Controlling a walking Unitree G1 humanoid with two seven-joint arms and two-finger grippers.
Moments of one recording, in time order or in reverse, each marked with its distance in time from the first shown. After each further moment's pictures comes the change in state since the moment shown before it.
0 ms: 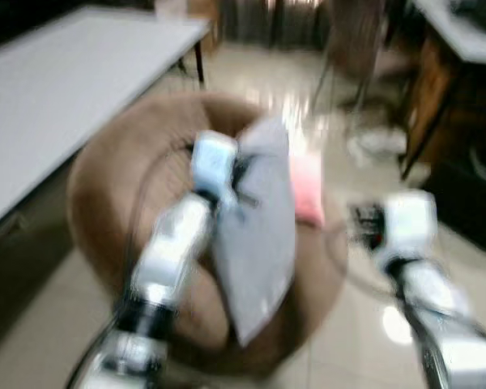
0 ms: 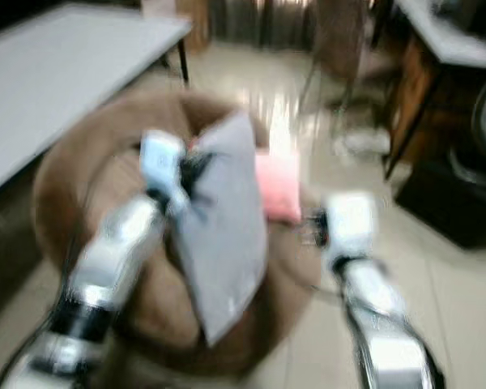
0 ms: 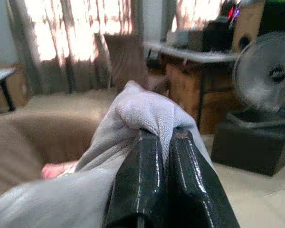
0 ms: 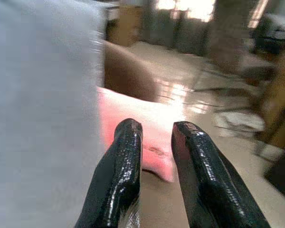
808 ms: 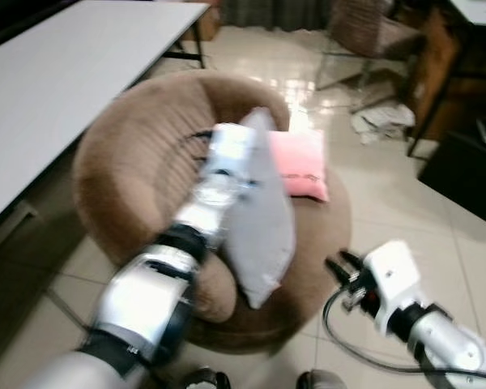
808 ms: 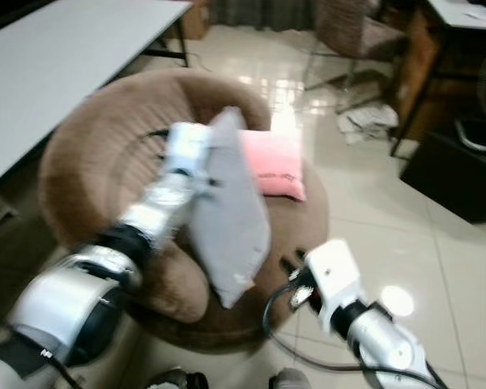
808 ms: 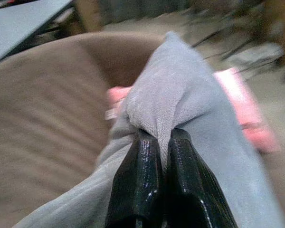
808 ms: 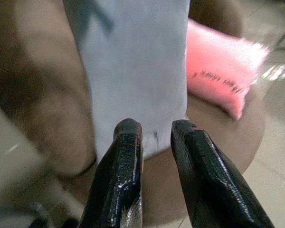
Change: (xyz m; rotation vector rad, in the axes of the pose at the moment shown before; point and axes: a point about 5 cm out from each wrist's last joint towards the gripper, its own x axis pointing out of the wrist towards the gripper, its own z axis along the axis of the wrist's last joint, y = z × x) left arm 0.050 0.041 -0.024 0.143 0.314 0.438; right arm -0.054 0.017 -0.022 -0.092 0.174 0.372
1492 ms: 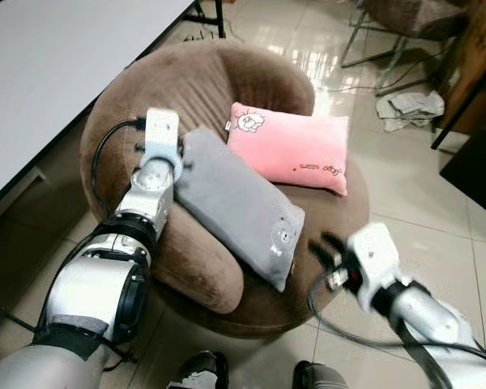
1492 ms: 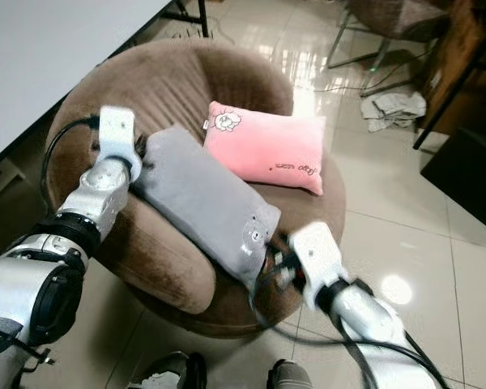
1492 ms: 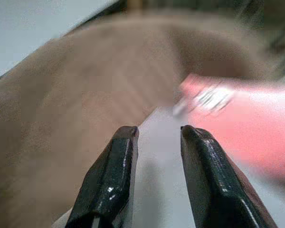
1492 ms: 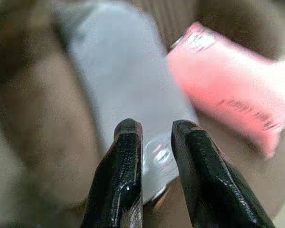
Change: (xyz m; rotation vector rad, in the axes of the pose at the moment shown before) left arm -0.001 0.071 0.010 -0.153 -0.124 0.058; right arm 0.032 -0.007 0.024 -0.044 -0.144 -0.071
